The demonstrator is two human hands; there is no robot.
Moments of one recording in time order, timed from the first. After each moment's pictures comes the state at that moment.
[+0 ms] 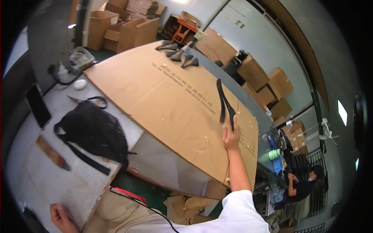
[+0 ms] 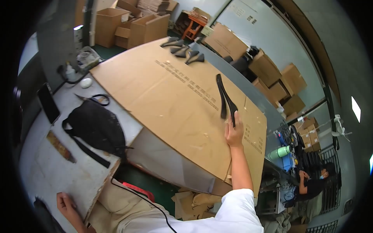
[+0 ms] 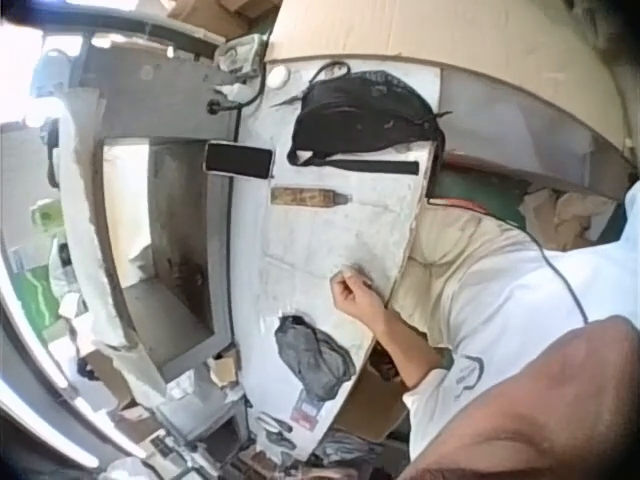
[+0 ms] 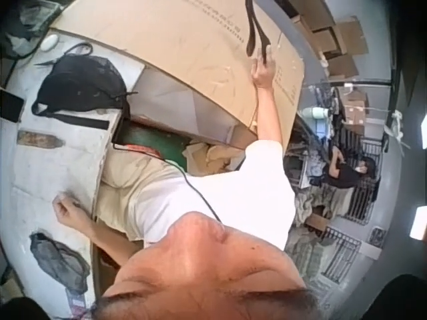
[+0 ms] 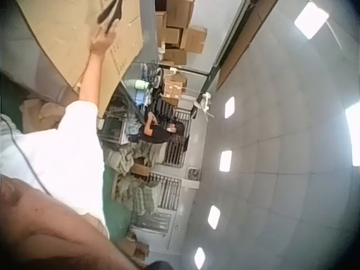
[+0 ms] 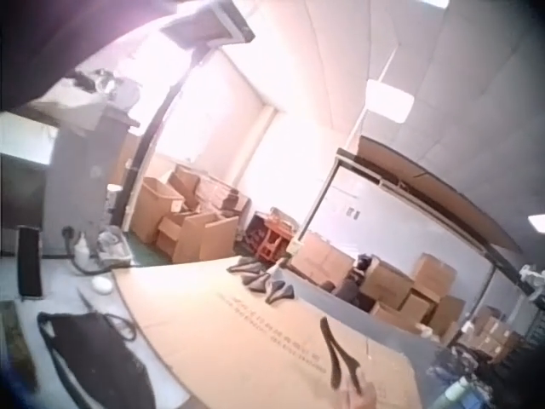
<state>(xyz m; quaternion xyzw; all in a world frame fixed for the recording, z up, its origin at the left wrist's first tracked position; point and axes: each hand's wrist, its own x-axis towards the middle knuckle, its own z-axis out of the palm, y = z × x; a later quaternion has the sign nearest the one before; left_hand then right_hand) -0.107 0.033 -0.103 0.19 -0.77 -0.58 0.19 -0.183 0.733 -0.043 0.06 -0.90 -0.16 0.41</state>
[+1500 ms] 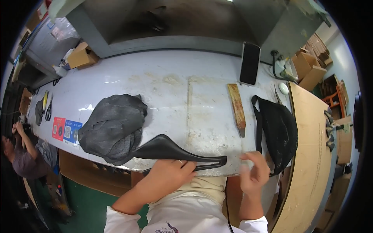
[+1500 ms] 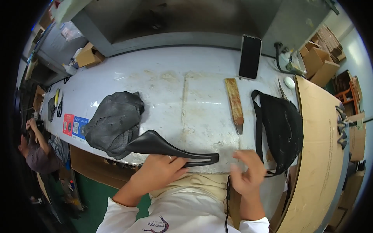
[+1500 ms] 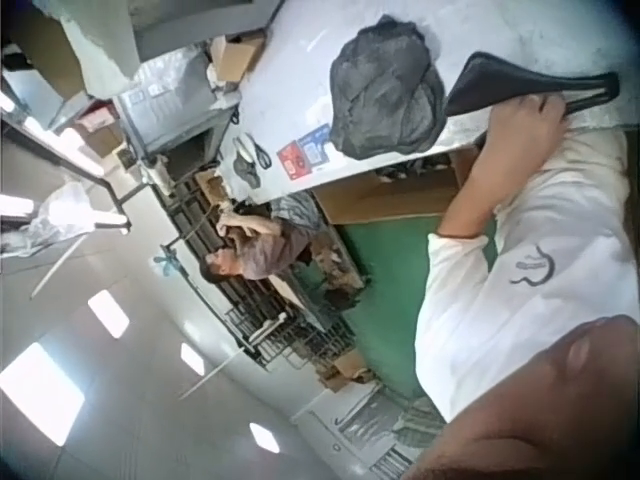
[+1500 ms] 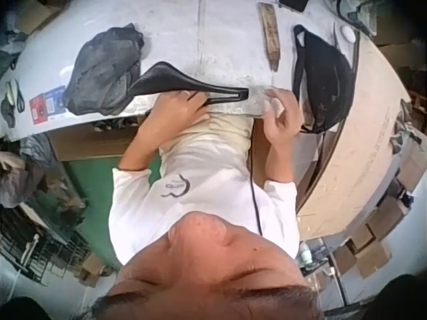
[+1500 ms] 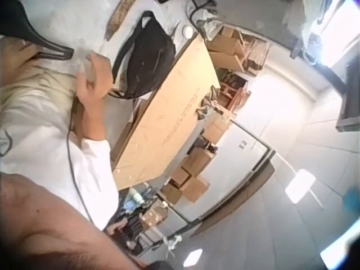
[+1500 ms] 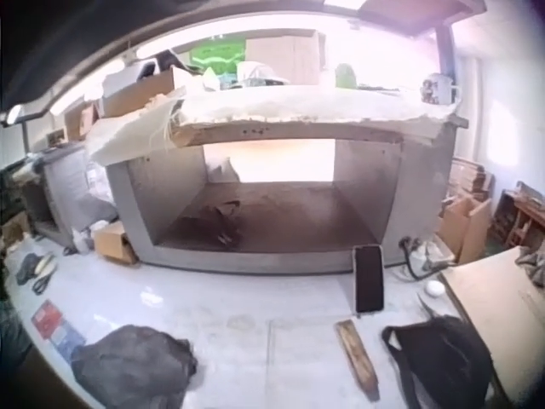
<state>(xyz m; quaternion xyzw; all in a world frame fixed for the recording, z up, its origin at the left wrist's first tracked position) -0.047 0.006 -0.014 -0.04 -0.97 -0.23 0.07 -0.205 0.235 -0.032 0.45 -0.74 0.50 0.04</state>
